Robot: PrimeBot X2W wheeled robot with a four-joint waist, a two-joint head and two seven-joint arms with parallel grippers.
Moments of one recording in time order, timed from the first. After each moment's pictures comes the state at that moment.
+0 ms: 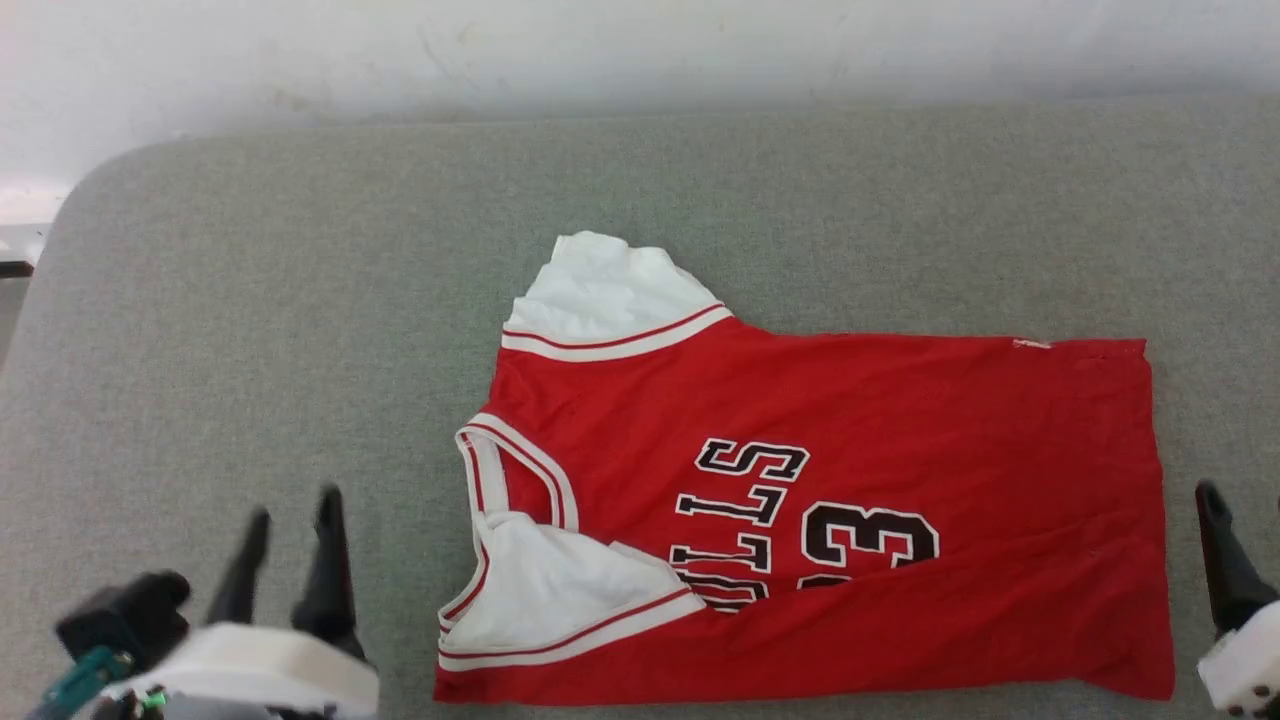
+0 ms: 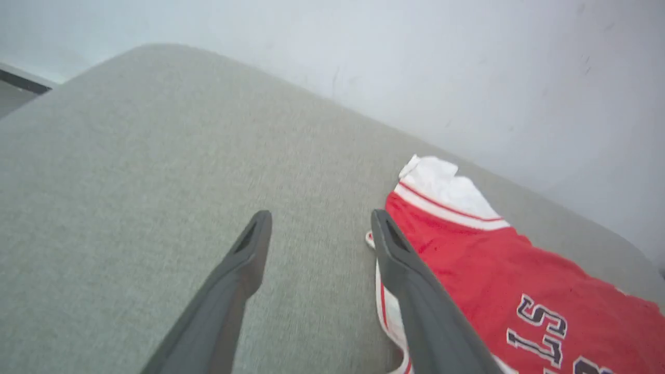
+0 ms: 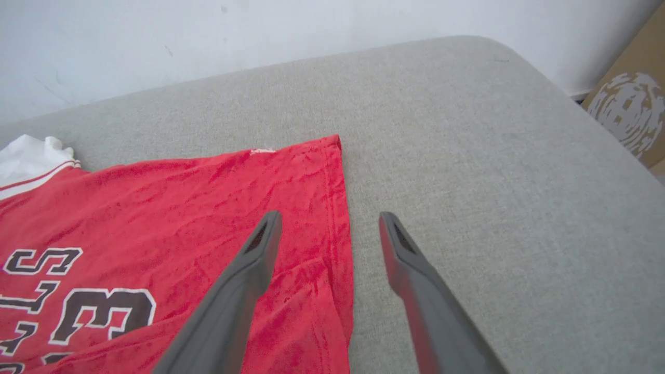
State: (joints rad) left arm 0.19 0.16 0.01 -0.23 -0.55 0.16 0.15; right arm 0.14 -0.08 -0.36 -0.25 0.29 0.13 0.43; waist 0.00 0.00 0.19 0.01
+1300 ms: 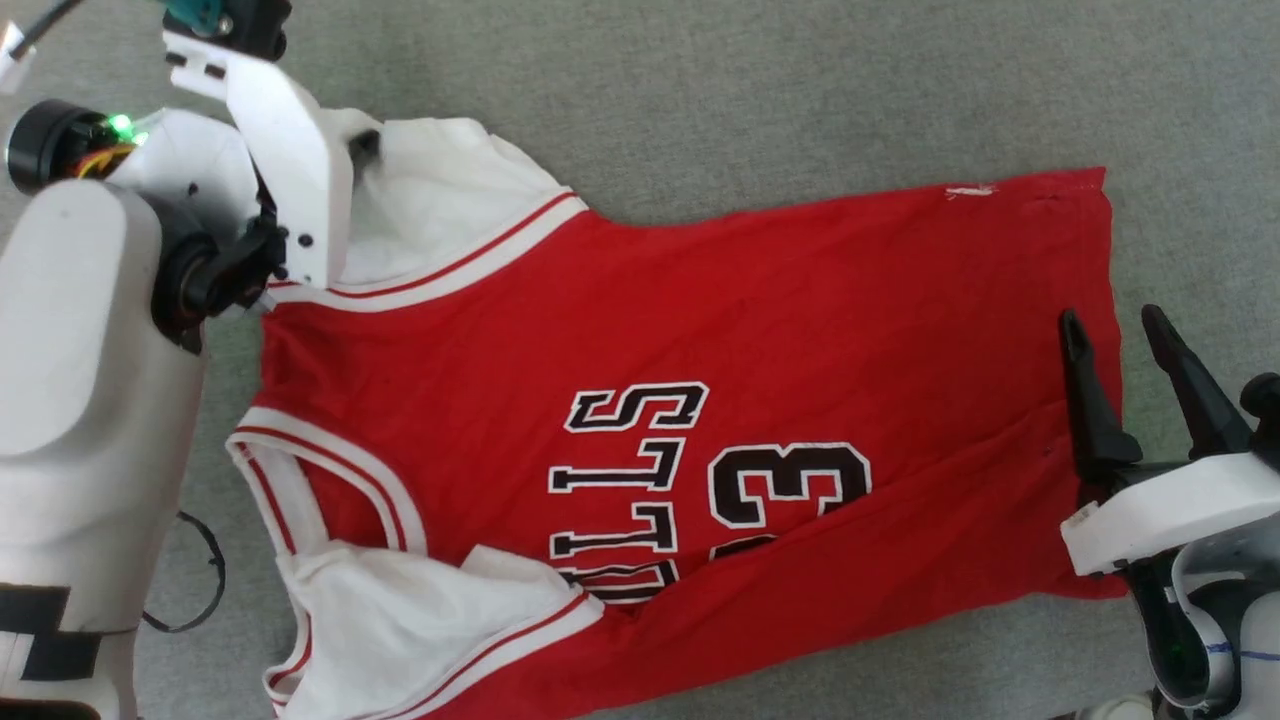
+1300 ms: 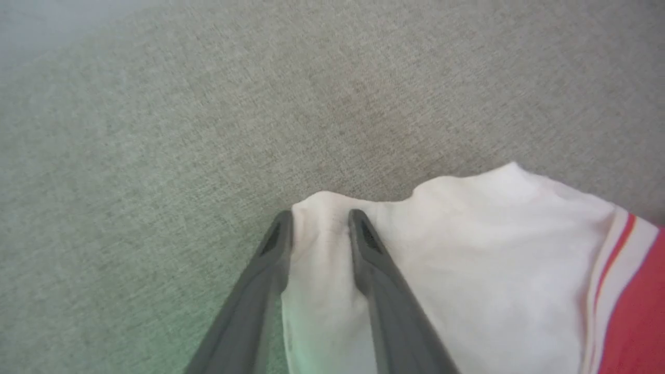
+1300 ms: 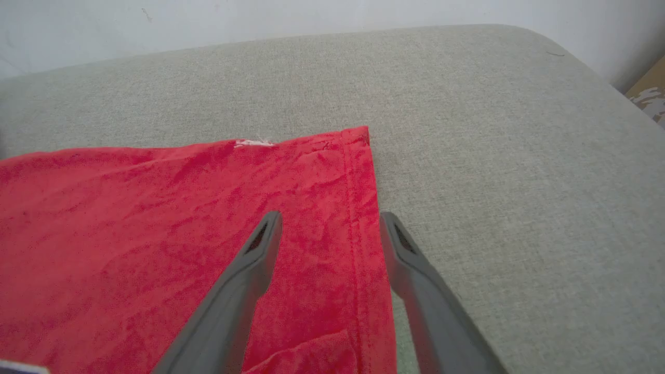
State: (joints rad) left arm -0.88 0.45 -0.34 0.31 -0.50 -0.11 0.79; right arm -0.10 -0.05 -0.12 -0.17 0.20 0.13 0.15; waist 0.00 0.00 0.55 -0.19
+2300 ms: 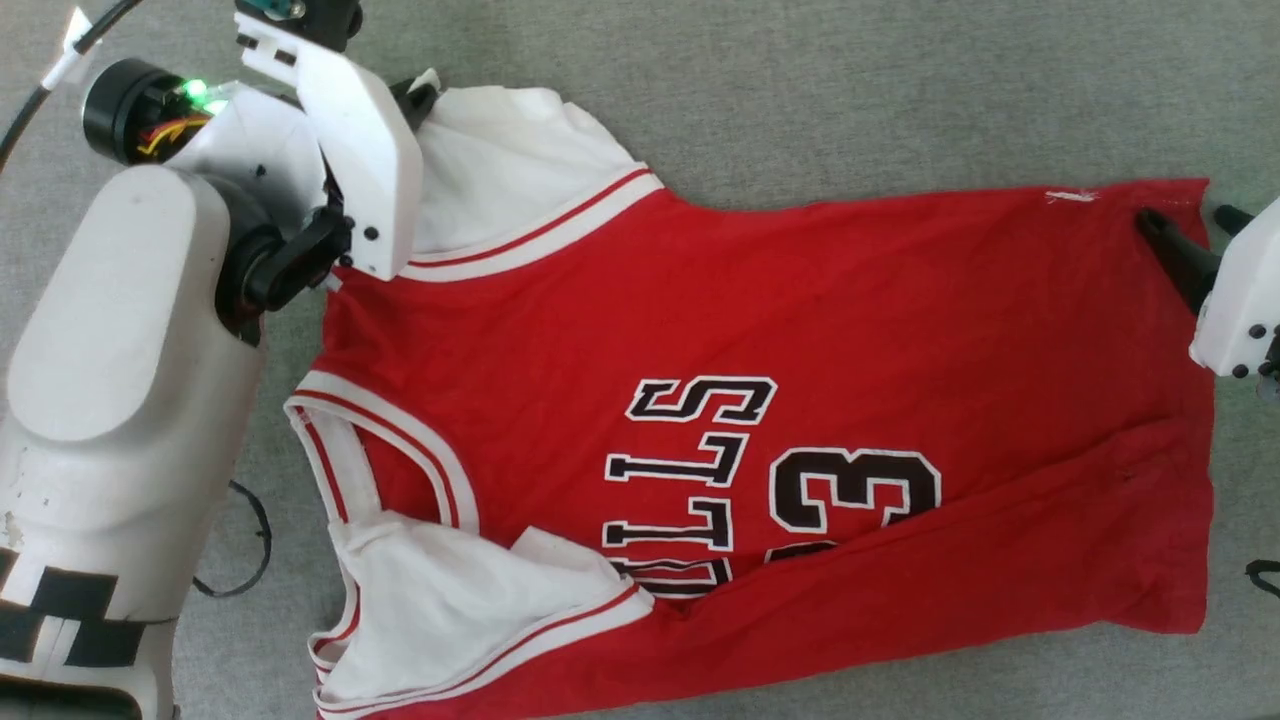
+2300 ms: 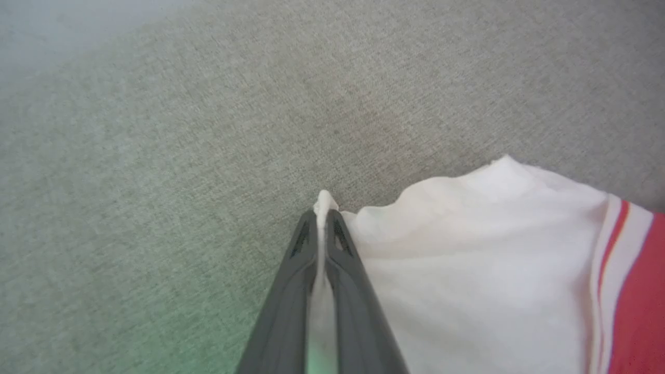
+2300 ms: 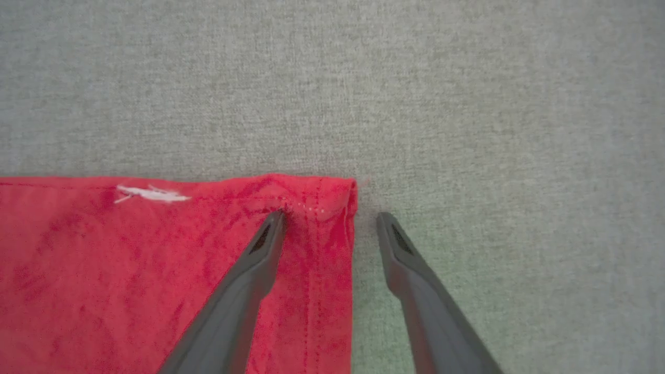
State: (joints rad) left arm -0.92 0.41 -0.40 0.30 -0.51 -0.12 0.69; right arm -0.53 -0.25 -0.17 0.02 0.31 0.13 0.91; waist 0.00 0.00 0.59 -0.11
